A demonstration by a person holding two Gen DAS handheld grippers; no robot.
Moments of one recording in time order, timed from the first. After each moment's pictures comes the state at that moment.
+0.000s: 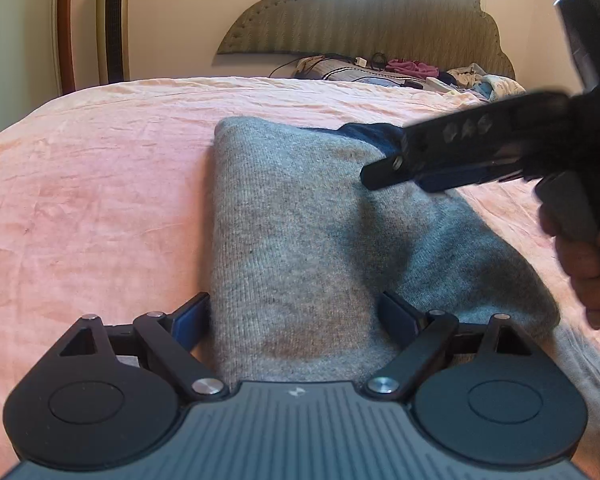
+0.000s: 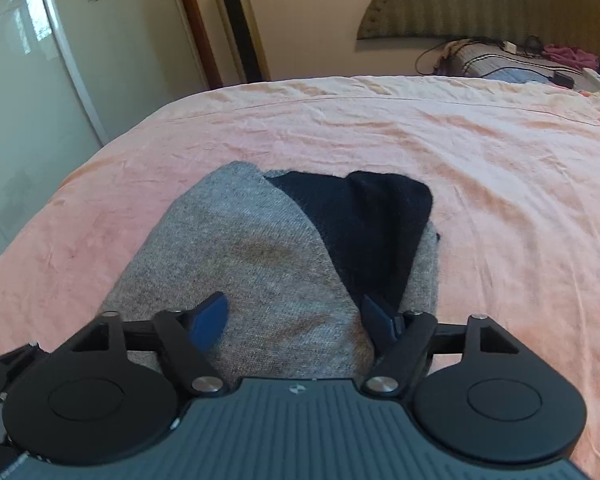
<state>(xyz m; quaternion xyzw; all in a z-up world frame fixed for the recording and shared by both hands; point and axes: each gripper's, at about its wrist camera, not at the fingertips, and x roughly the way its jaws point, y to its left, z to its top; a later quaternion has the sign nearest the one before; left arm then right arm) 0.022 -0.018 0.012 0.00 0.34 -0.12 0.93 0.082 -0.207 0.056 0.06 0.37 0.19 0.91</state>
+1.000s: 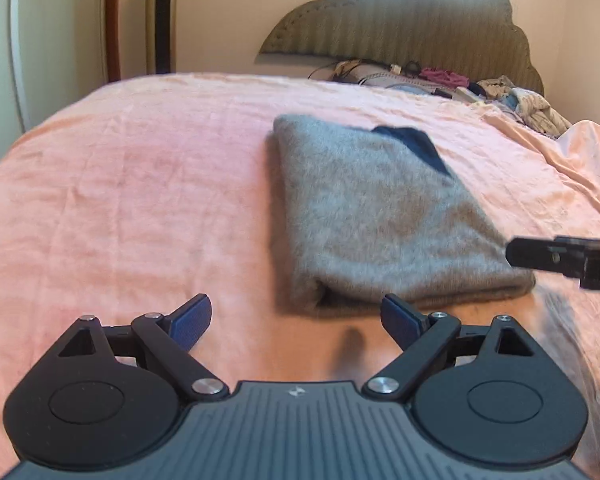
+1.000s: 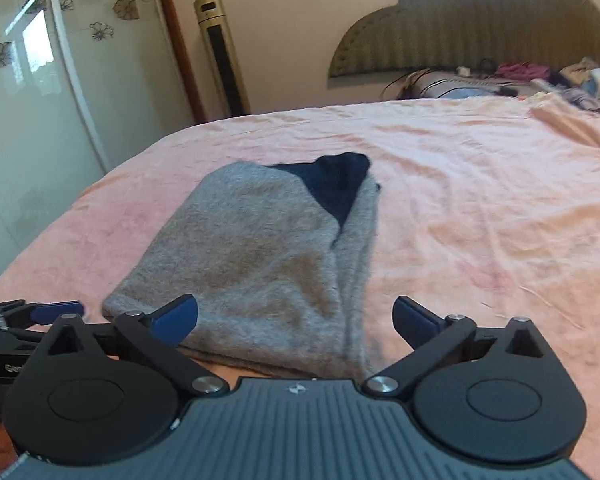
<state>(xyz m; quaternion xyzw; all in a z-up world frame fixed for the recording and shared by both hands) -0.049 0.014 0.031 -0.02 0.36 -0.06 0.93 -0.065 -0.241 0.045 0.05 0.33 0.13 0.93</state>
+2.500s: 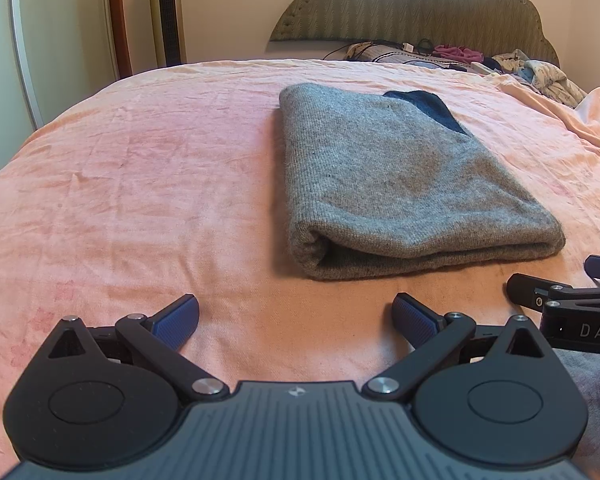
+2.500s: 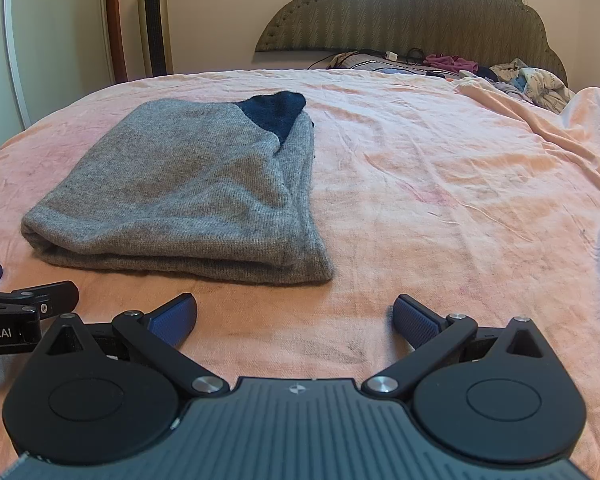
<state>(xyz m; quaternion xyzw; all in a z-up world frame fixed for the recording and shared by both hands) -0.052 -0.003 0.009 0.02 0.36 -0.04 0.93 -0.081 -0.213 0.001 0.00 0.34 0.01 0.94</state>
